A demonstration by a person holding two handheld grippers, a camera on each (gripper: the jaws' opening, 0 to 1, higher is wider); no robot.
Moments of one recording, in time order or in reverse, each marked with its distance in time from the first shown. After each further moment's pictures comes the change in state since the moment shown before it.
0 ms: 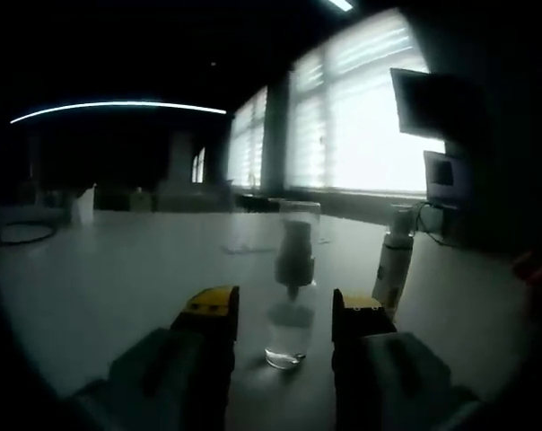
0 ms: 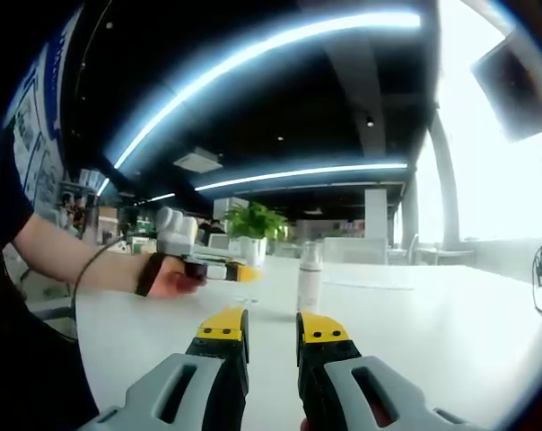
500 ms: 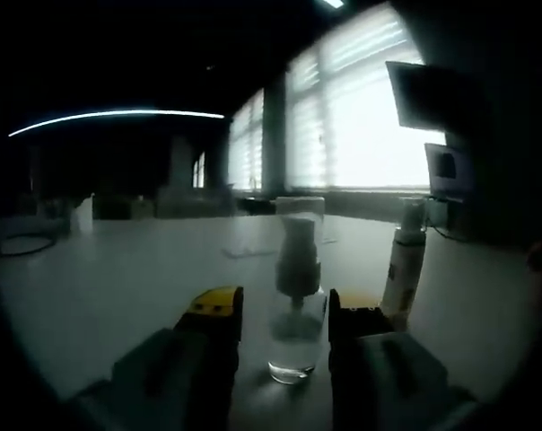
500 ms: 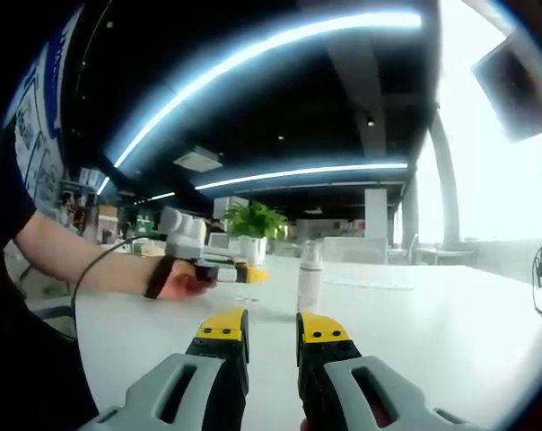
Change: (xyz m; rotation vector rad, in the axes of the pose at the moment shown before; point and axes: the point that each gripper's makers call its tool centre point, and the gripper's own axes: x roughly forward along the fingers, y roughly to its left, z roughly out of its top) left arm 0.017 0.000 0.001 0.039 -0.009 0.000; right arm 0.000 -0.003 -0.002 -0.004 0.004 0.001
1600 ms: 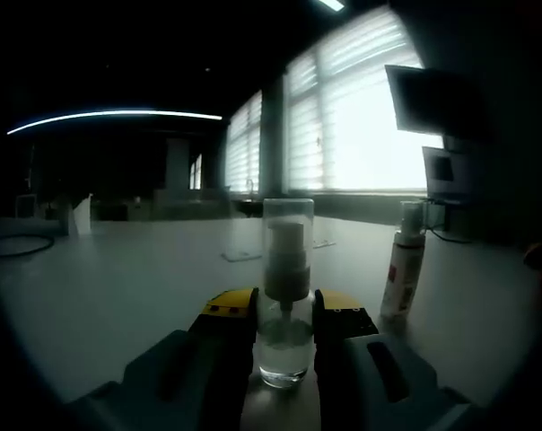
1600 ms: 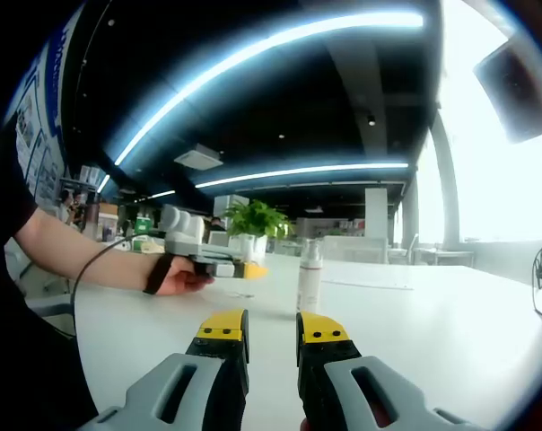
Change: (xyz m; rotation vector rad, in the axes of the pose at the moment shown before) left arm -0.011 -0.002 0.004 -0.001 -0.019 -0.027; right arm 0.001 0.000 -0.001 -0.007 0.007 0.000
